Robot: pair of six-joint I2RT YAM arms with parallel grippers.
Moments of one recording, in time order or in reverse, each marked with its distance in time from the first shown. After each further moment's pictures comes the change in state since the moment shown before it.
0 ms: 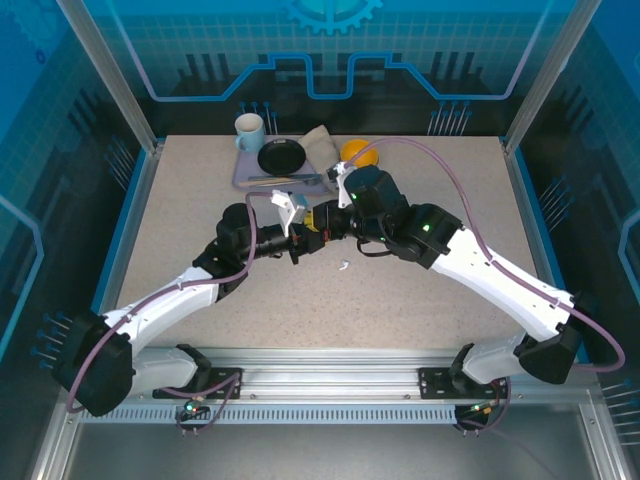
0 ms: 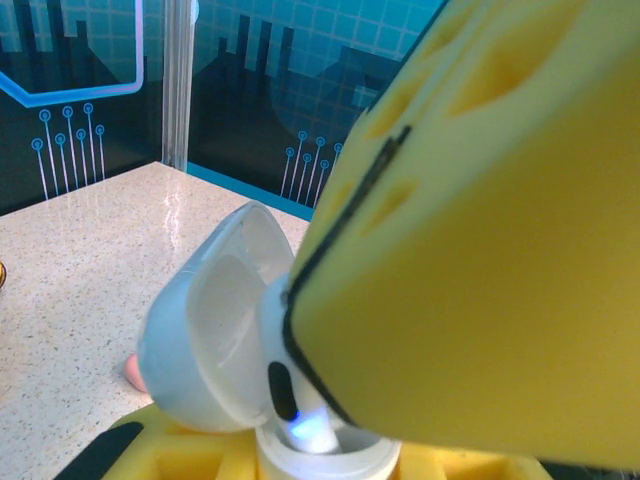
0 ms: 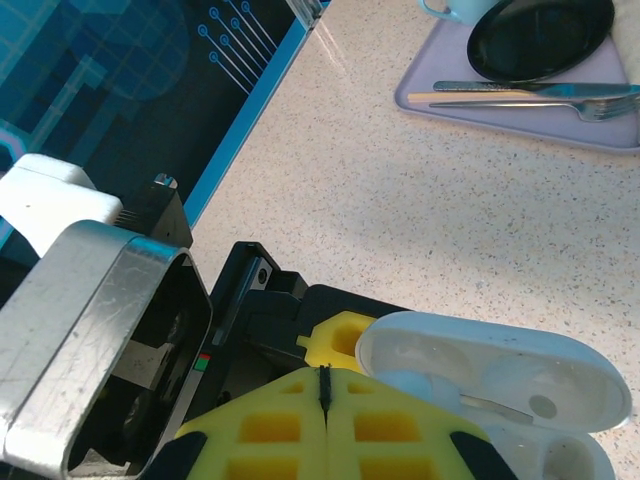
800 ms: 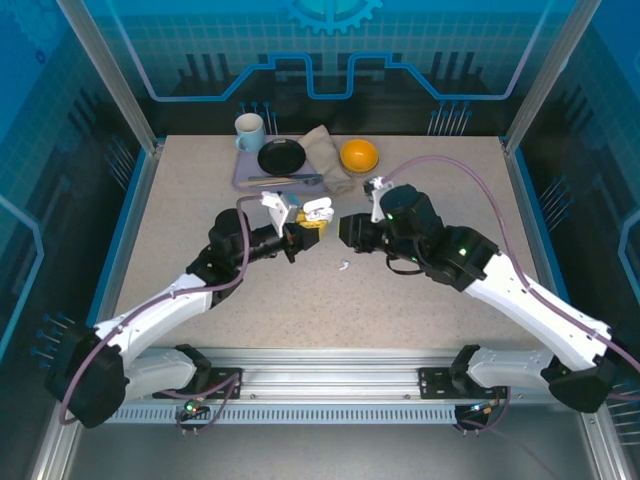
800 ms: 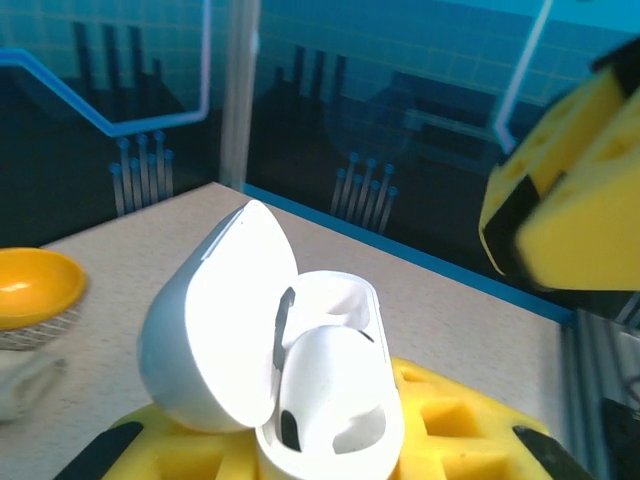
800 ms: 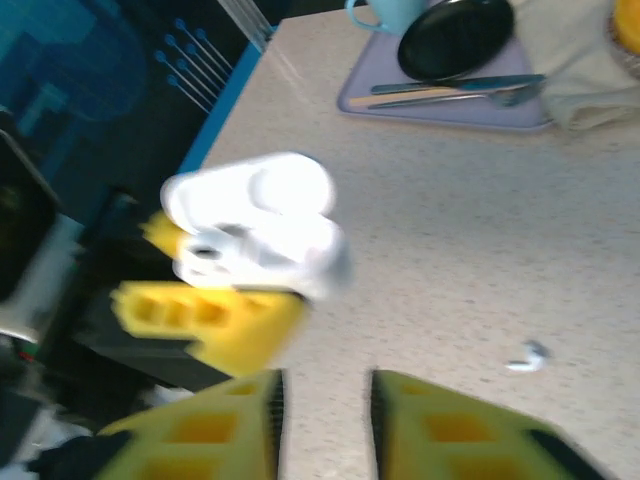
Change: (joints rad) left arm 0.001 -0.091 -0.055 0.006 -0.162 0.034; right arm -0.040 -0.247 -0.236 -0.010 0.068 0.040
